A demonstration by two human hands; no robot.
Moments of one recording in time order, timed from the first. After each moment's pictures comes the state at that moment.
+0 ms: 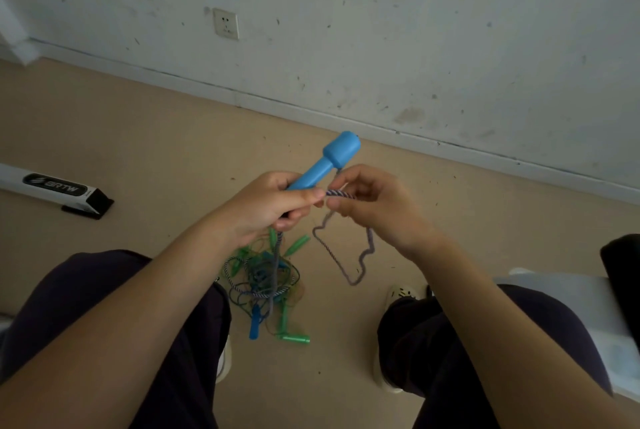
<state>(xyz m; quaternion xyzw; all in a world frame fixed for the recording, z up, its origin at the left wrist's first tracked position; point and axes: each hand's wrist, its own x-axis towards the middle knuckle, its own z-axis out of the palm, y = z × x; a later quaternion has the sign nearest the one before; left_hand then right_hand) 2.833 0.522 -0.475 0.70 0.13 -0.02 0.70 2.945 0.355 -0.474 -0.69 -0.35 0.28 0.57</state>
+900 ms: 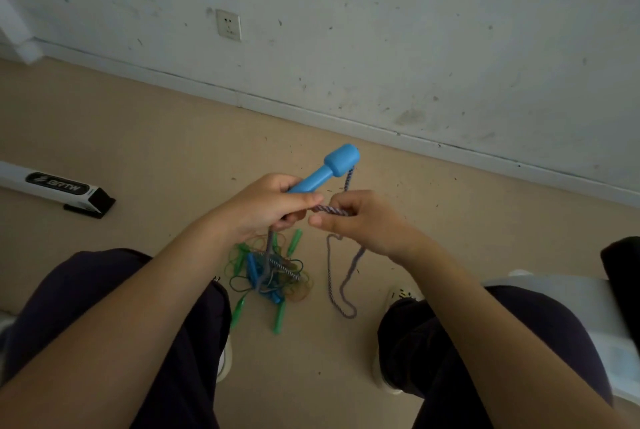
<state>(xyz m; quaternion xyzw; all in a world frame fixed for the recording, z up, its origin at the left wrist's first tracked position) 2.834 0.529 -0.481 0.74 0.15 -0.04 0.66 2.937 0.362 -0.482 -0.76 -0.38 0.31 0.43</state>
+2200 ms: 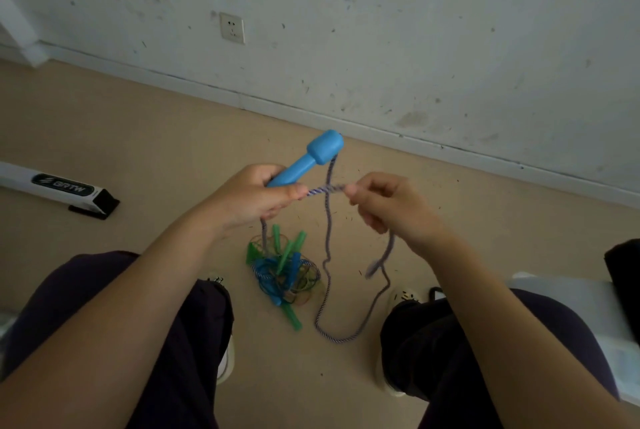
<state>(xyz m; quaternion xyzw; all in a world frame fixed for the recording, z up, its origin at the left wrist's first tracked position) 2.822 0.548 -0.475 0.76 0.17 0.02 0.62 2.956 0.348 -0.470 -0.72 -0.33 0.29 0.53</state>
